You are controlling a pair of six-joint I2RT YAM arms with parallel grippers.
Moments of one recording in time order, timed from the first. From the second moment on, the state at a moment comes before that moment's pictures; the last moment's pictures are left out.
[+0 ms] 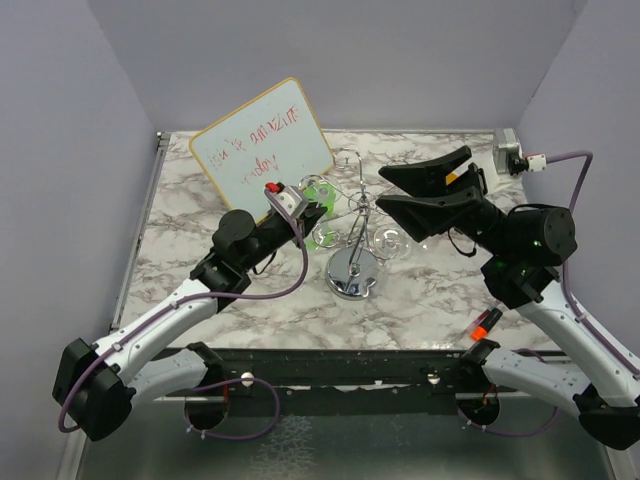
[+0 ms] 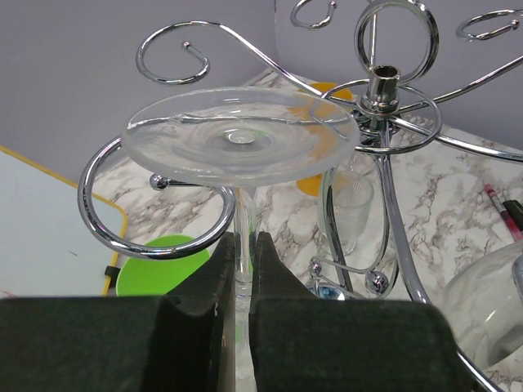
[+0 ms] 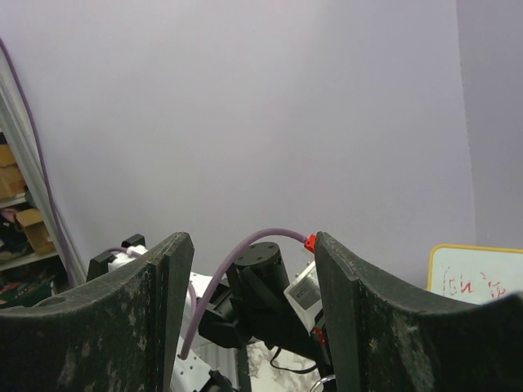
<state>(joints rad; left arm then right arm) -0.68 1.01 0.73 0.37 0.19 0.05 0.70 0.92 1.09 0.50 -0.47 0.58</state>
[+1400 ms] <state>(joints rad) -0.68 0.98 0.58 0.63 -0.06 -0.06 0.70 0.90 1.06 0.56 -0.48 0.61</state>
